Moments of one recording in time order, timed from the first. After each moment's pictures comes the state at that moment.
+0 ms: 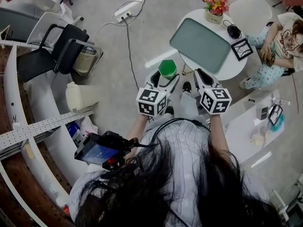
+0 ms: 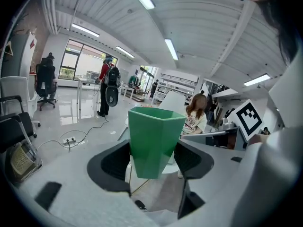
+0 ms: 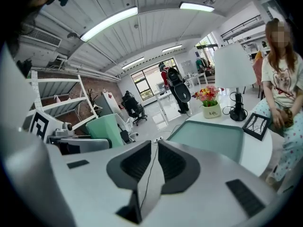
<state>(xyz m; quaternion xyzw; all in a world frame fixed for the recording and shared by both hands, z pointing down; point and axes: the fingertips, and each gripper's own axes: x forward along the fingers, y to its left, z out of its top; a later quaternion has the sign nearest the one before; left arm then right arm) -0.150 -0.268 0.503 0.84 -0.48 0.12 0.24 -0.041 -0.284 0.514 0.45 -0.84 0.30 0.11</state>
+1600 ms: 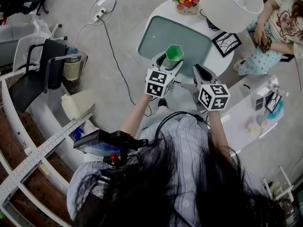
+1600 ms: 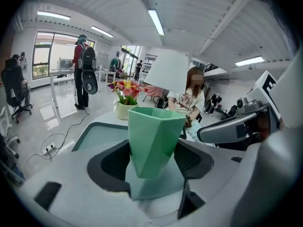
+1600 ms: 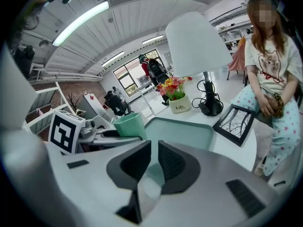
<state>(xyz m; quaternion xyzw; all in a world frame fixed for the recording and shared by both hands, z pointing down) 0.012 -0.420 0.609 0.87 -0.38 0.23 0.23 0.090 -0.377 0.585 0.48 -0.78 0.38 0.13</state>
